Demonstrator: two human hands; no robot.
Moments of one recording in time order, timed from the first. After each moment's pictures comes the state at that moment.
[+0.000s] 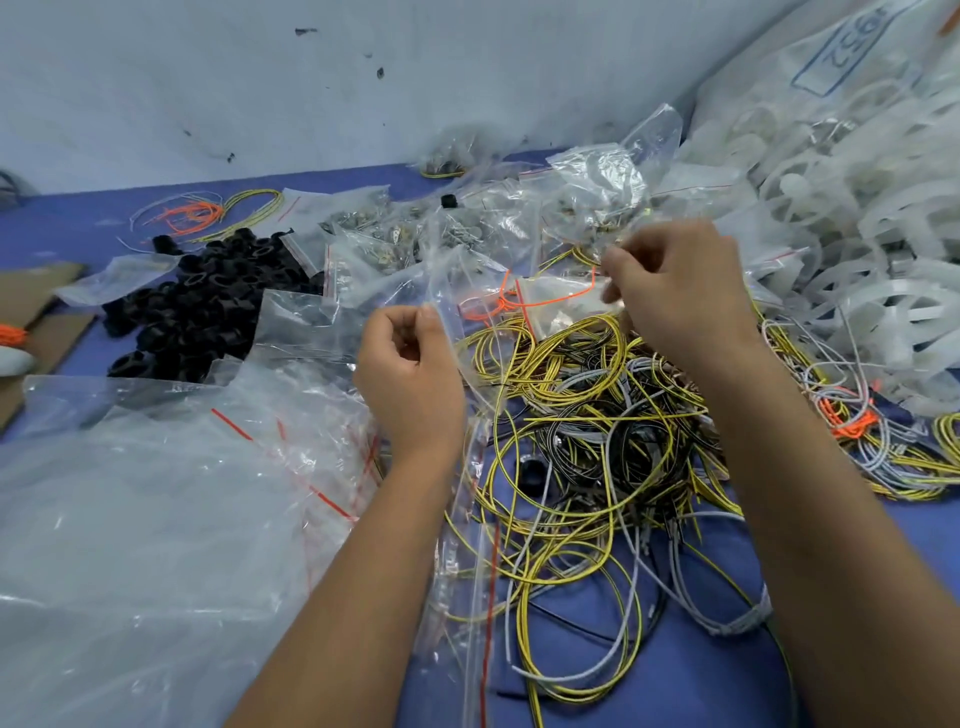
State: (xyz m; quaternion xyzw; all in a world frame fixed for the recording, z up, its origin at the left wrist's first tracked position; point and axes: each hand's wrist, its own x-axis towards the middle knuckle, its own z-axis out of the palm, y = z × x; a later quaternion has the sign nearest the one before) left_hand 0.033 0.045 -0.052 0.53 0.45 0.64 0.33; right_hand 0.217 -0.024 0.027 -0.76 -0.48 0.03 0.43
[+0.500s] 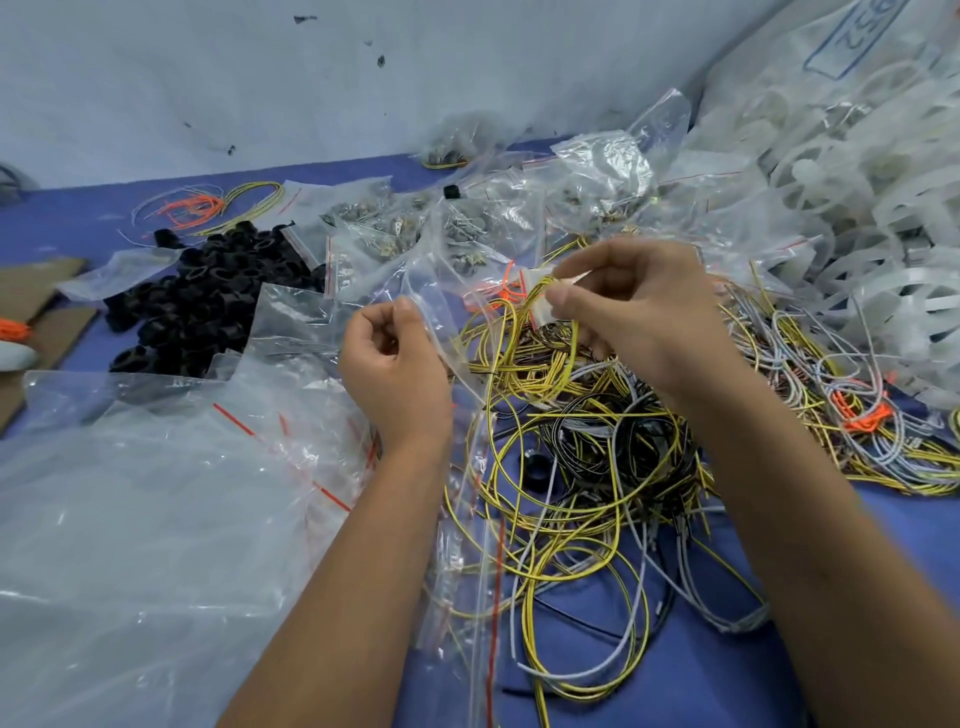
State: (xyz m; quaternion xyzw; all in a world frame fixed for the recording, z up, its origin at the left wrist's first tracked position) left_hand 0.029 0.056 -0.055 0.43 0.43 0.68 0.42; right_hand 0.195 -0.029 0.006 -0.62 -0.50 0.22 0.56
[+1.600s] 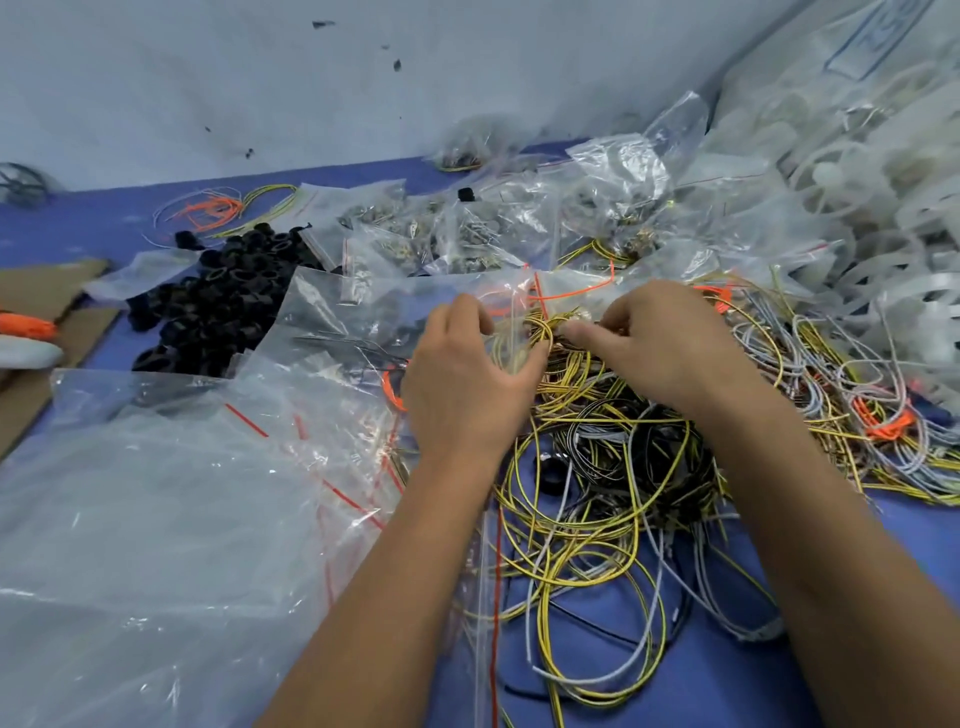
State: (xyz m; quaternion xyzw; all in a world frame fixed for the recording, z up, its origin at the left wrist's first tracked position) left_hand 0.036 0.034 -0.051 0.75 0.50 0.43 0.10; right_hand 0.198 -0.029 0.004 -0.80 -0.57 0.00 0.21
